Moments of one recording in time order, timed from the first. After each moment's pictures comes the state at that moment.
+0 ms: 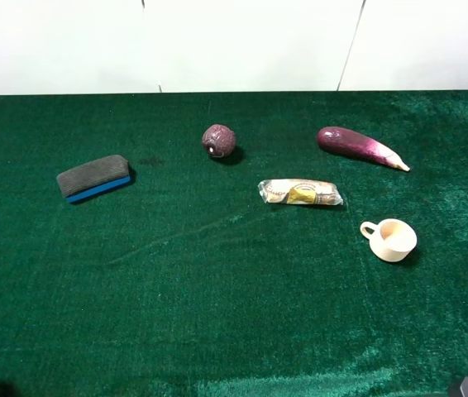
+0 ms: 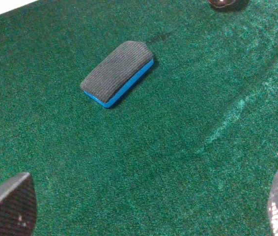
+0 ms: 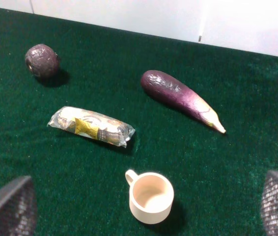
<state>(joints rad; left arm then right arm) 0.01 -0.01 -0.50 -0.23 1.10 0.39 0.22 -0.01 -0.50 0.10 1.02 -0.09</state>
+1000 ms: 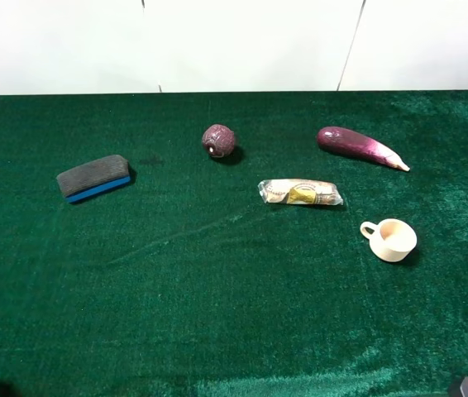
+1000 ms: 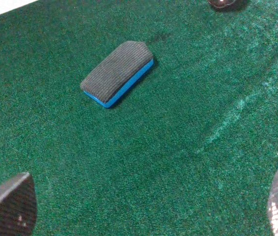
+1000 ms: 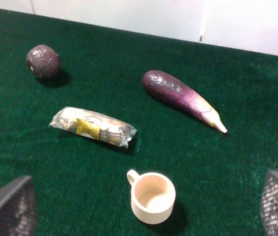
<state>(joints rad) 0.01 -0.01 -0.50 -0.23 1.10 0.39 0.22 -0.01 -0.50 0.10 1.02 -0.08</state>
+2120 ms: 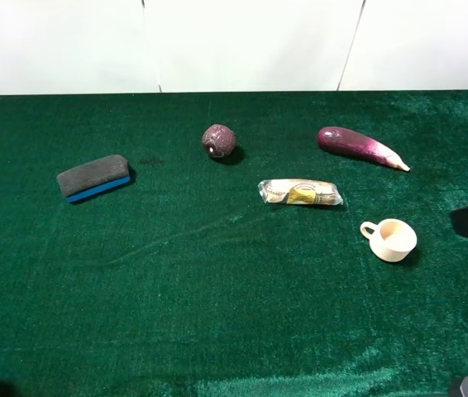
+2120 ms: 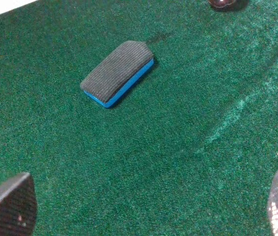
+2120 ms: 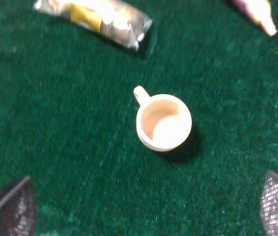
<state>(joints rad) 0.01 -0.01 -0.50 -0.23 1.10 0.39 0.22 0.70 -0.59 0.12 0.97 -0.21</state>
